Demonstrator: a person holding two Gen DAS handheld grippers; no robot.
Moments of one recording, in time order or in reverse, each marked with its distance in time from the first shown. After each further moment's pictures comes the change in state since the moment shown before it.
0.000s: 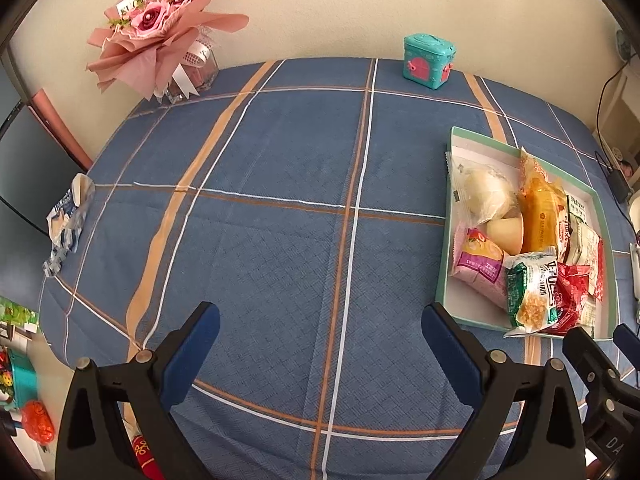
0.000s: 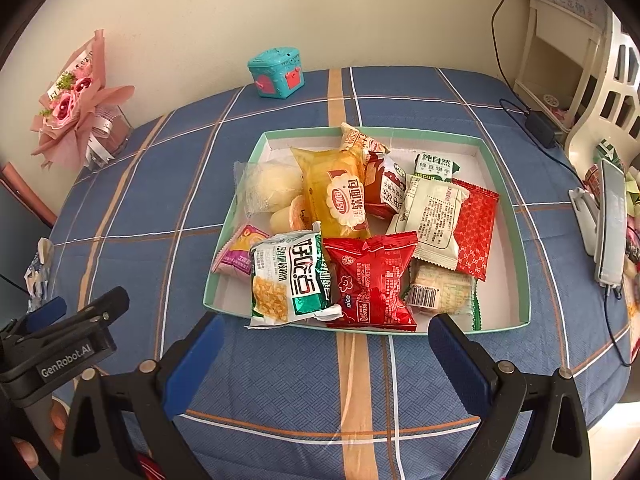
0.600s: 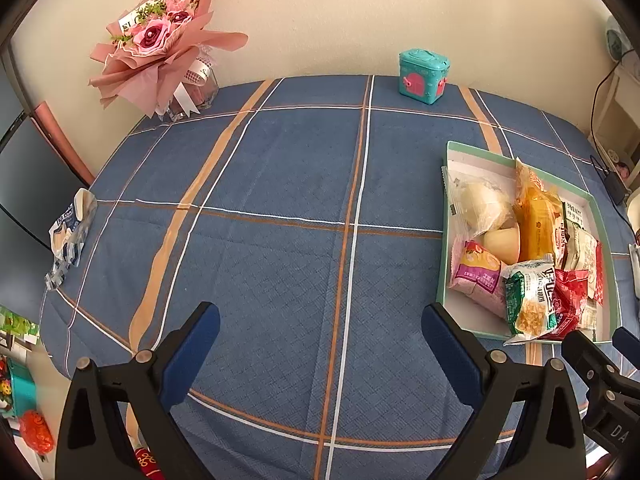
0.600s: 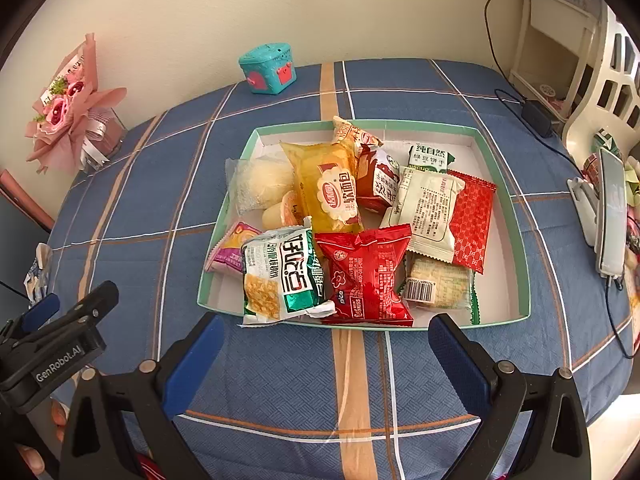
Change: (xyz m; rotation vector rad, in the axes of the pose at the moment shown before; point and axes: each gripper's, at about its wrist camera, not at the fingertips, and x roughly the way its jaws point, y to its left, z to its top) left arm -0.005 0.001 0.001 0.014 -0.065 -0.004; right arm 0.004 -0.005 -0.001 0.024 0.018 -0.003
